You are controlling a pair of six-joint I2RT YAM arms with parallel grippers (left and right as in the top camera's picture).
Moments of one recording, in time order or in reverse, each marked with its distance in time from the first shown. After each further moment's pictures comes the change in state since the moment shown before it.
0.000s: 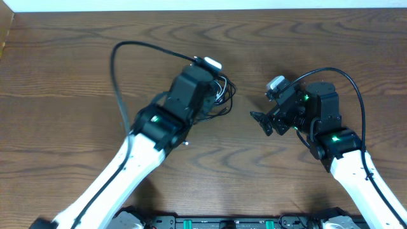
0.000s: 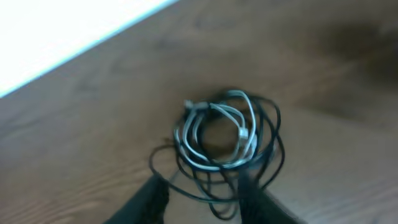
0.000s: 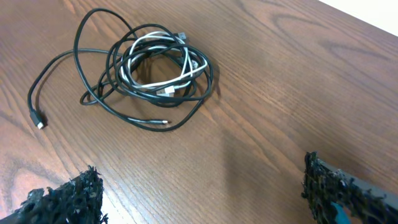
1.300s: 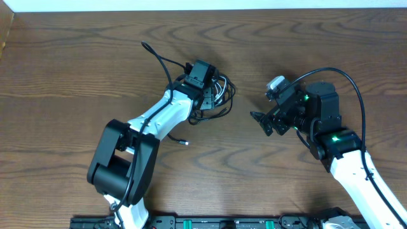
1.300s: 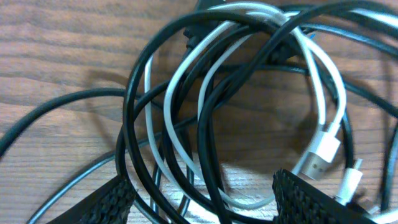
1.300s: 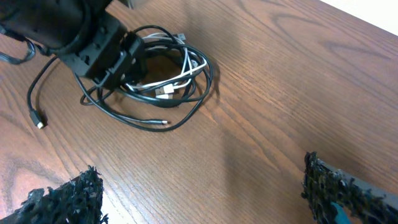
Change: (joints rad) left arm 0.147 0.541 0.000 0.155 0.096 -0.457; right arm 0.000 0.000 0.000 -0.001 0.001 0.000
